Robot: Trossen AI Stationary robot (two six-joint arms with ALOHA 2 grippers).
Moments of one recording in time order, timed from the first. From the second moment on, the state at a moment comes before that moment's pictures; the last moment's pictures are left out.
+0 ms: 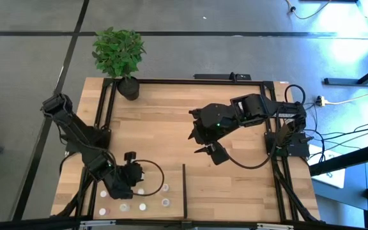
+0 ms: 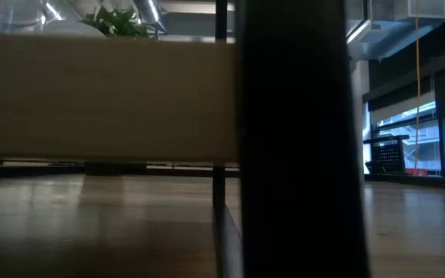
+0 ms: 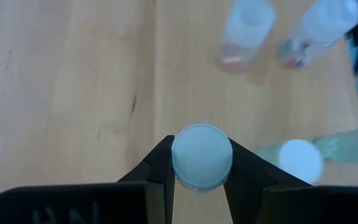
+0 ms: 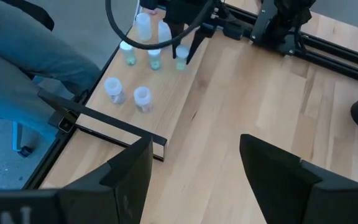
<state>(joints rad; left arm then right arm) -0.84 1.37 0.95 -0.68 -0.47 -0.81 0.21 1.86 2.33 -1.27 -0.11 -0.19</state>
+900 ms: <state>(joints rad) -0.87 1.49 0.95 -0.63 -0.50 -0.84 0.21 1.86 2.33 -1.28 -0.11 -0.19</state>
